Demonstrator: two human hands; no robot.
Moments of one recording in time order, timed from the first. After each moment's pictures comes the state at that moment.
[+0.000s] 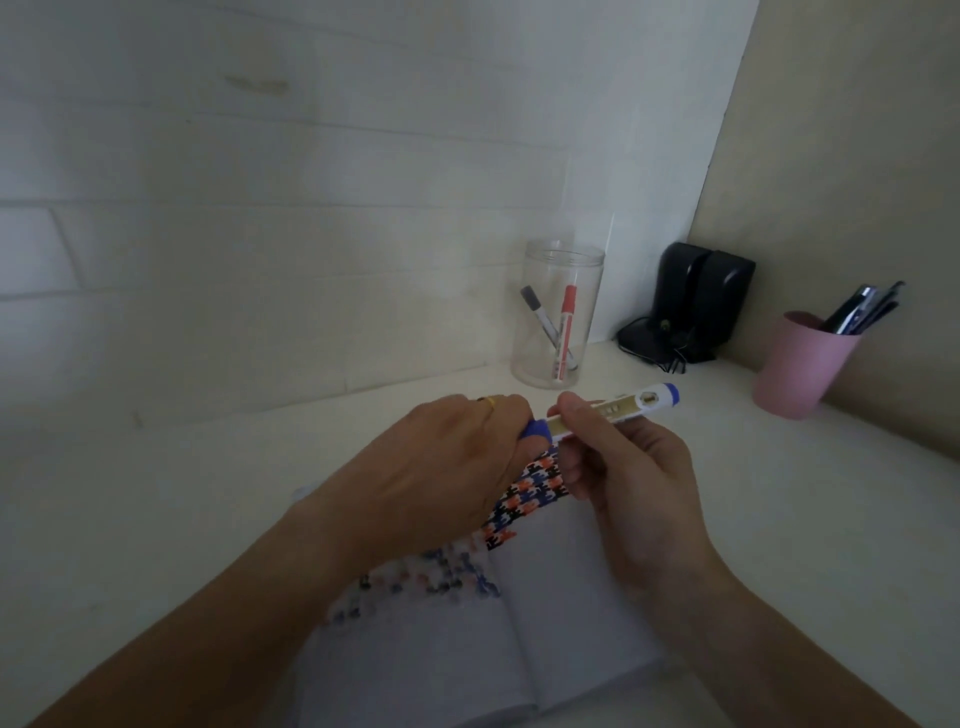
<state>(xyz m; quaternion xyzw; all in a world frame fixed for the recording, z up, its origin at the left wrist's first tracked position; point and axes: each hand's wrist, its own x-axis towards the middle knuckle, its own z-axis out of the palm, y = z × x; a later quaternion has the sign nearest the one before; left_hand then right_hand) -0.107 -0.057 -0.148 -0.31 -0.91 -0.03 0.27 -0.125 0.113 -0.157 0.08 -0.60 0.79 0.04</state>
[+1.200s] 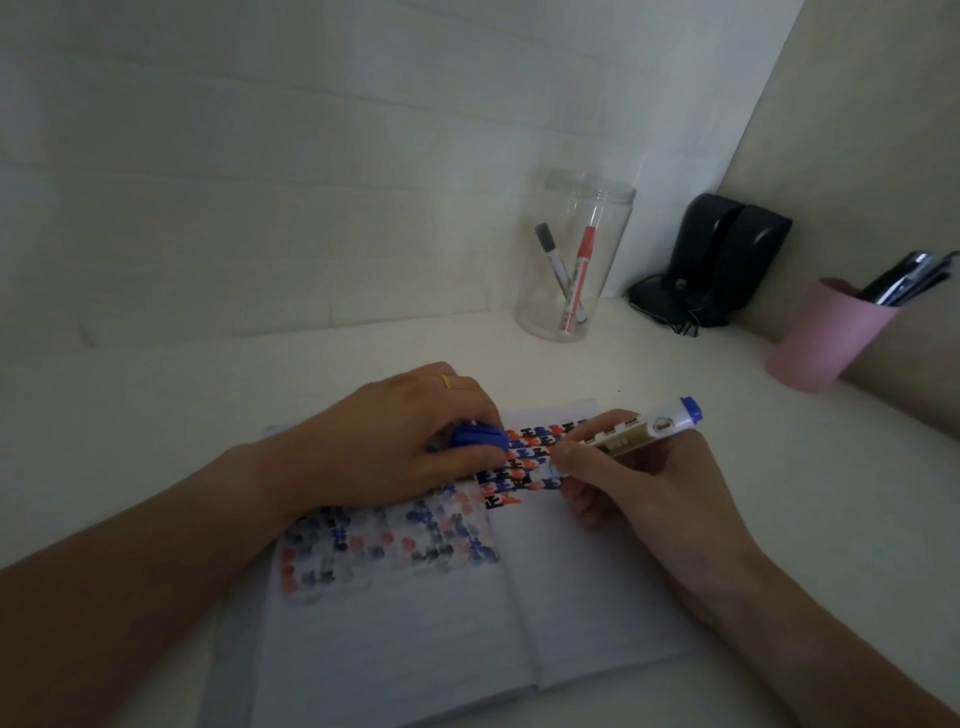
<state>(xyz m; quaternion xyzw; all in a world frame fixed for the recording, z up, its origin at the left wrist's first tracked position) -0.134 -0.098 -0.194 -0.29 -0.93 -0.20 0.12 -0.129 0.141 -0.189 0.13 -0.78 0.61 -0.01</state>
